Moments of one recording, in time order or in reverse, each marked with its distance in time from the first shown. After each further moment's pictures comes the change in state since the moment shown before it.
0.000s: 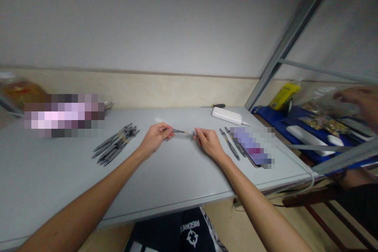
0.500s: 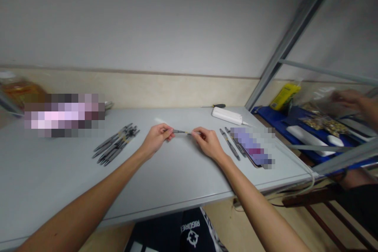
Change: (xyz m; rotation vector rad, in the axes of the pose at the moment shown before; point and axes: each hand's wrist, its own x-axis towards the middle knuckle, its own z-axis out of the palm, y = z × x) left_hand 0.000 -0.003 0.002 0.014 0.014 -0.035; right_hand -0.002 -0.003 0.000 -0.054 -0.021 -0.095
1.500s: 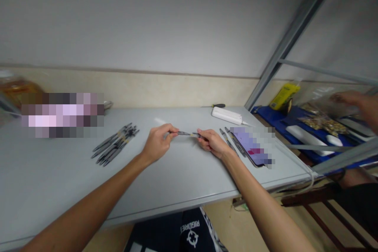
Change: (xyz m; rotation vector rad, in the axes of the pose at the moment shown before) left_hand -0.022 0.020 0.009 0.672 0.007 0.642; right_hand 0.004 0.006 -0.012 0.825 -0.309 0.485
